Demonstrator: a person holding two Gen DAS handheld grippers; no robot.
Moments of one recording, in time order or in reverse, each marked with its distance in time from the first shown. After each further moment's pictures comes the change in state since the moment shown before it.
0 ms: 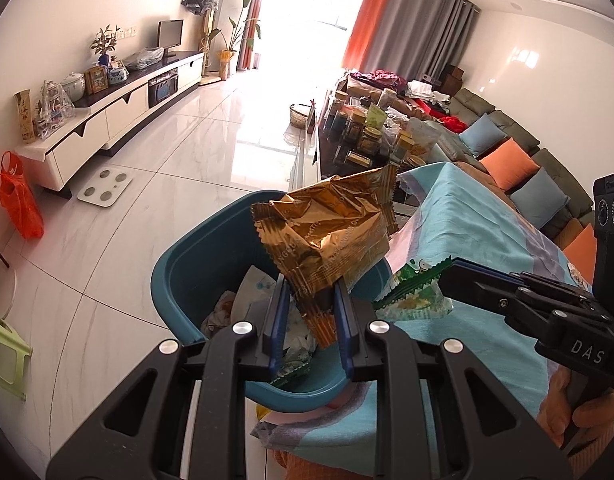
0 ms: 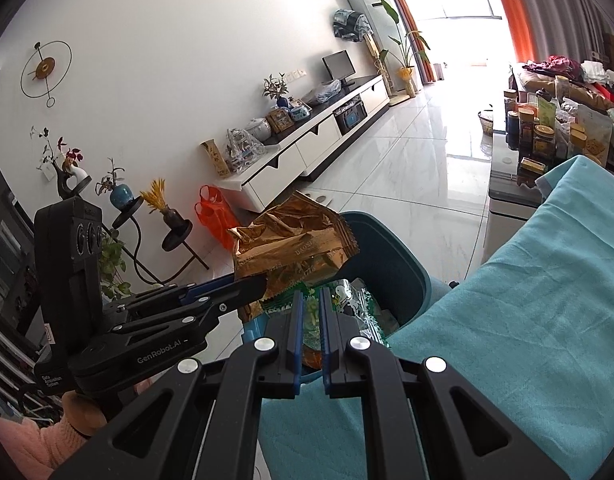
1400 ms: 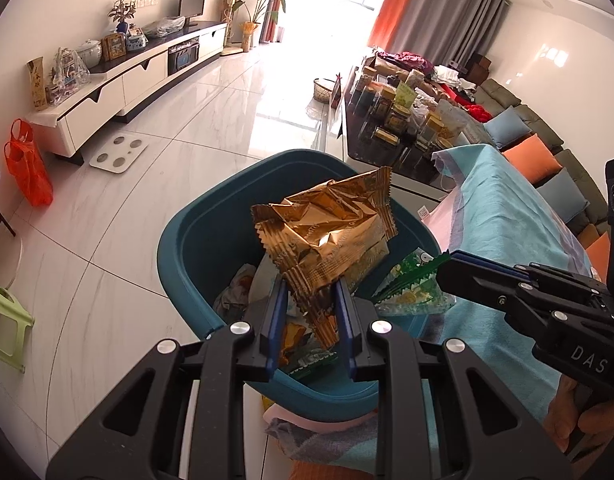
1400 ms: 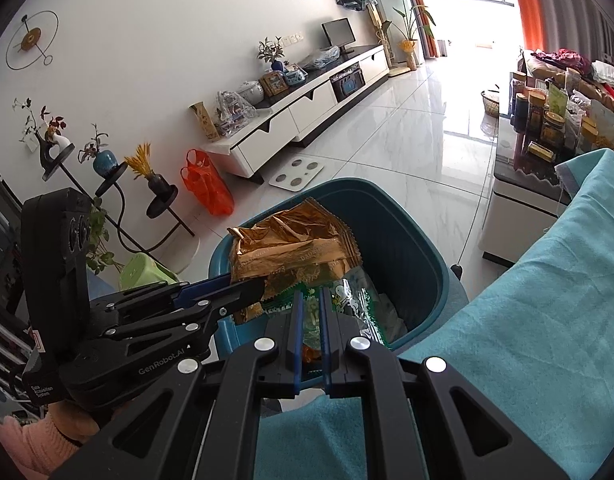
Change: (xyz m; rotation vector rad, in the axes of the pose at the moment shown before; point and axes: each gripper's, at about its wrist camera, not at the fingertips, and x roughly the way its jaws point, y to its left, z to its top) left arm 0.050 0.021 -0.016 -0.072 0.095 0.056; right arm 0.053 0.008 0.007 -0.032 0.133 -0.049
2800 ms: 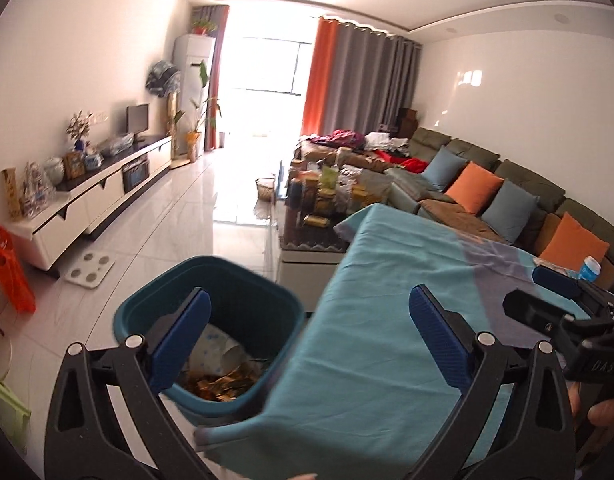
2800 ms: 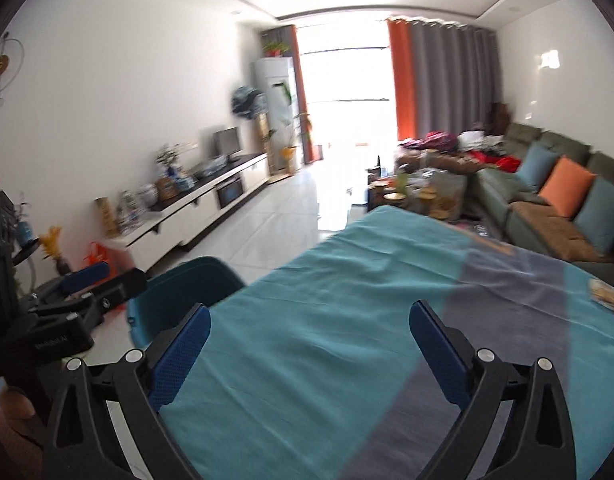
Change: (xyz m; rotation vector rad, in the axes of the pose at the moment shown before) left arm -0.099 -0.121 -0.042 0.250 -0.390 -0.129; right arm -0.176 -0.030 -0.108 0.076 -0.461 -0.493
